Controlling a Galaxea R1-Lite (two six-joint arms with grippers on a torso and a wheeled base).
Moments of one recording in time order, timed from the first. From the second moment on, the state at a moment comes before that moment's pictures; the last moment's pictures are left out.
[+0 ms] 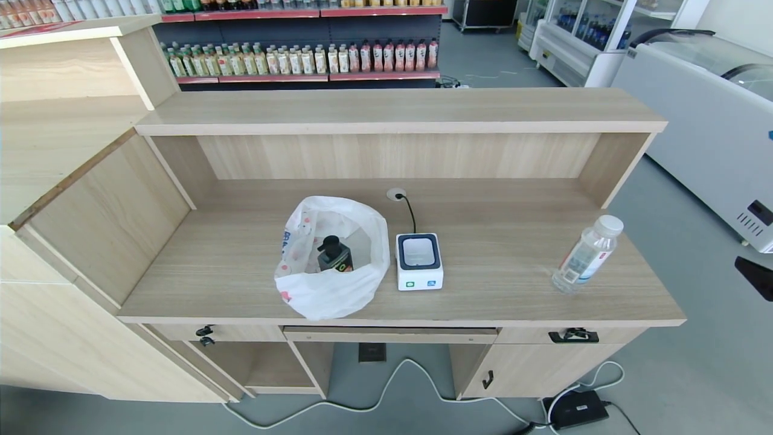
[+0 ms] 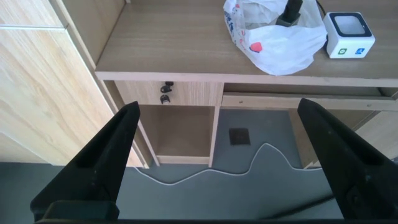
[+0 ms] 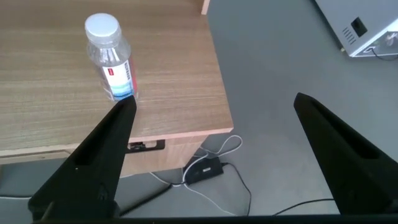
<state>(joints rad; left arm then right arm) 0.00 0.00 0.00 0.00 -0.02 -0.01 -0.46 1.22 -0.39 -0.70 0.21 -0.24</state>
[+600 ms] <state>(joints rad) 0.00 0.00 0.00 0.00 -0.01 -0.01 -0.56 1.24 -0.50 -0.46 0.46 -0.41</state>
